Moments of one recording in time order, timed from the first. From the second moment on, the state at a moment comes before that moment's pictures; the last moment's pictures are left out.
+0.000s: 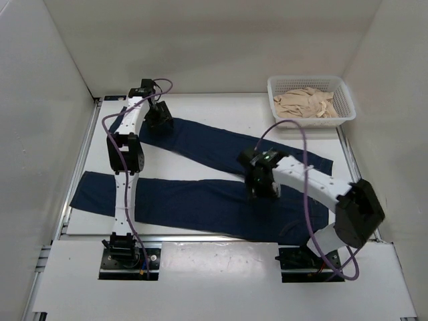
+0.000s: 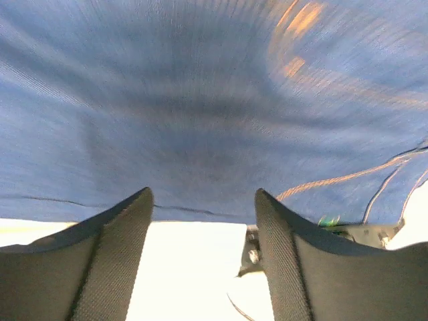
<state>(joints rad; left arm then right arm) -0.07 2.65 2.56 -1.12 0.12 -0.47 0.82 1.53 1.05 -1.08 0.18 0.71</state>
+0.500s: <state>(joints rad) -0.08 2.21 2.07 -1.05 0.09 -0.42 0.05 1.58 1.08 -0.89 0.13 0.54</state>
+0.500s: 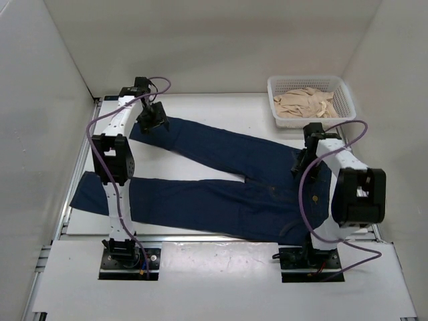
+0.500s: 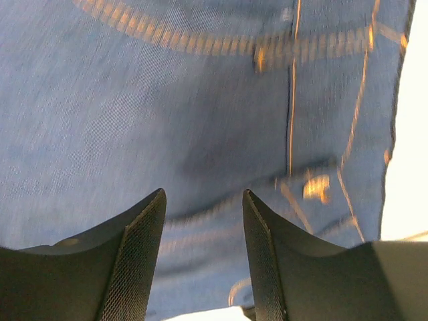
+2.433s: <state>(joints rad) -0.02 2.08 1.50 -1.04 0.02 -0.56 0.09 1.06 0.79 -0.94 0.04 0.65</state>
